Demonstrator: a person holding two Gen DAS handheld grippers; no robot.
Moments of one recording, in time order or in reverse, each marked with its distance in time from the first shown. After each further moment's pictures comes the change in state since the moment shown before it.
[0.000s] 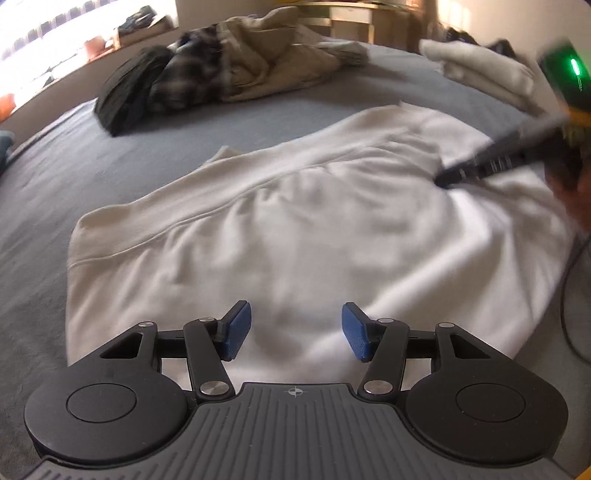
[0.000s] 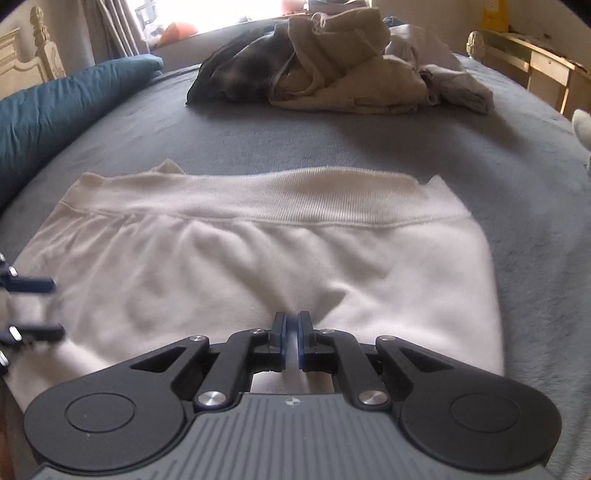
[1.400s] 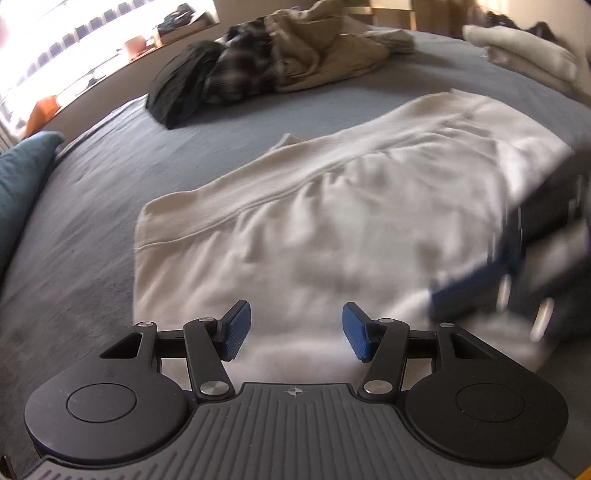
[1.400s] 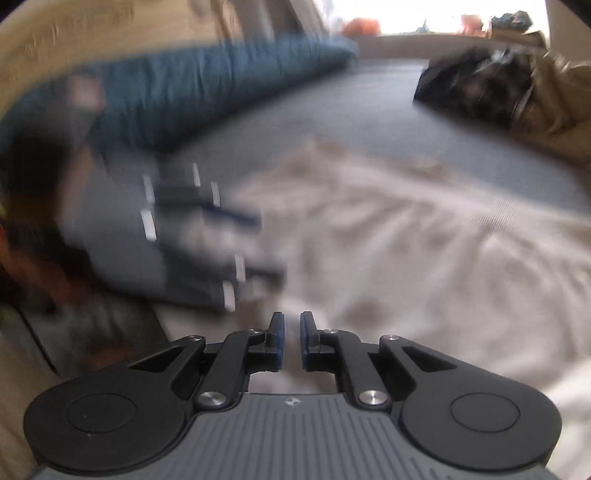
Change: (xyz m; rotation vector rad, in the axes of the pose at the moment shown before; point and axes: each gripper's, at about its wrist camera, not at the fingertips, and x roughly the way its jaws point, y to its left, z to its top) left arm -0.006 0.023 0.005 -0.051 0.055 0.208; right arm 0.029 0.144 -0.039 -0.329 0.043 0.420
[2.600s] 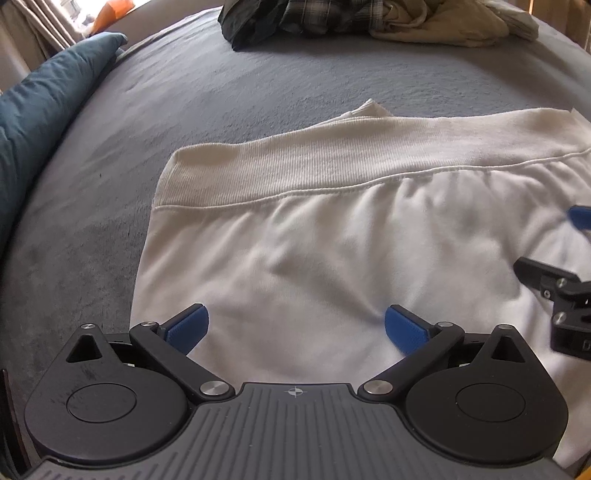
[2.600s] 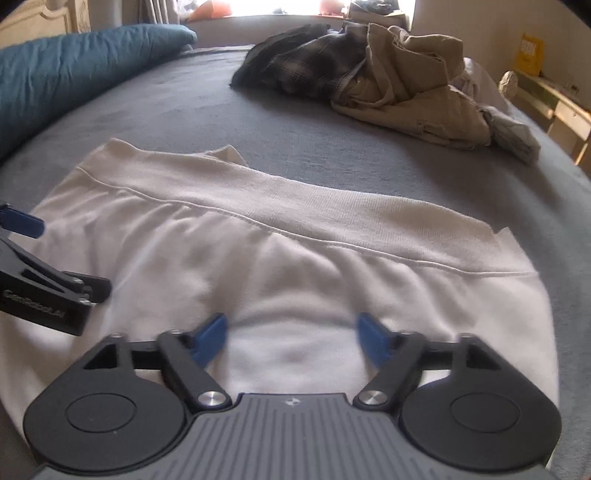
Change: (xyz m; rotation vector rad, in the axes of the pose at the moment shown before) left arm 0.042 -0.001 0.048 -0.264 0.273 0.162; right arm -0.015 -0.076 0.020 0.214 0.020 -0.528
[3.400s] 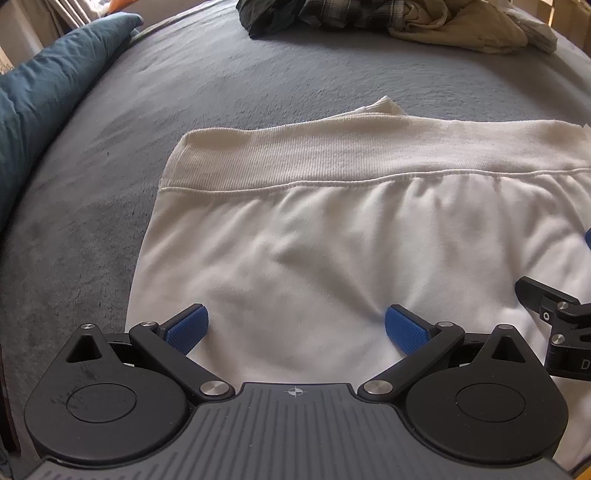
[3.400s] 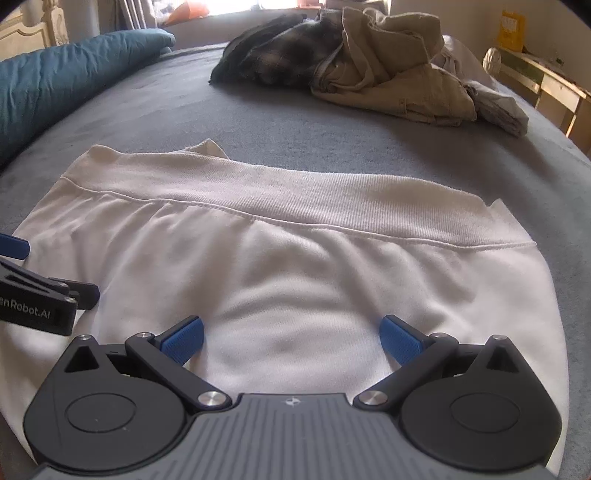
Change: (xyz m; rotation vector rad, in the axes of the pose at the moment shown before) left arm 0.002 0.003 0.000 -0.071 0.031 -0.002; right arm 0.001 -0.008 -0.007 0.055 -0.015 0.011
